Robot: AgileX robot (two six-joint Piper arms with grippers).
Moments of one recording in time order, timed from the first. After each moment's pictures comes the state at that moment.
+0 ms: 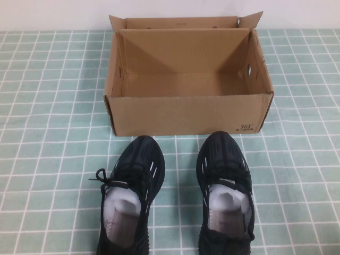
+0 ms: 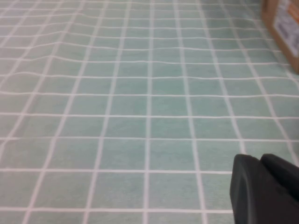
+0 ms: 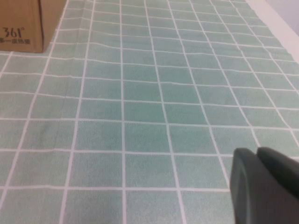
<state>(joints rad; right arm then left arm) 0.00 -0.01 0.03 -0.14 0.39 0.10 -0.05 -0.01 0.03 0.03 0.36 -0.10</state>
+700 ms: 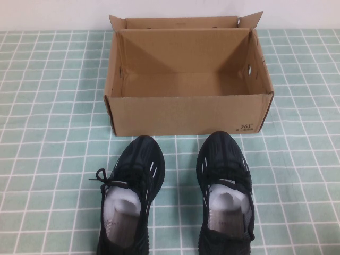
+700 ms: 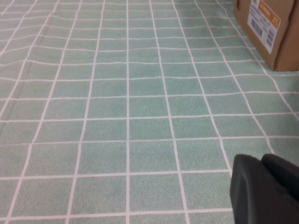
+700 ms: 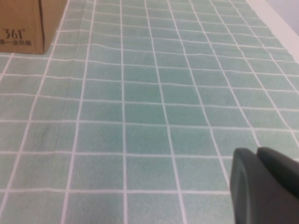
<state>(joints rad) 0.00 -0.01 0.03 -0.14 0.39 0.10 -0.09 -0.01 0.03 0.03 0.36 -0.10</state>
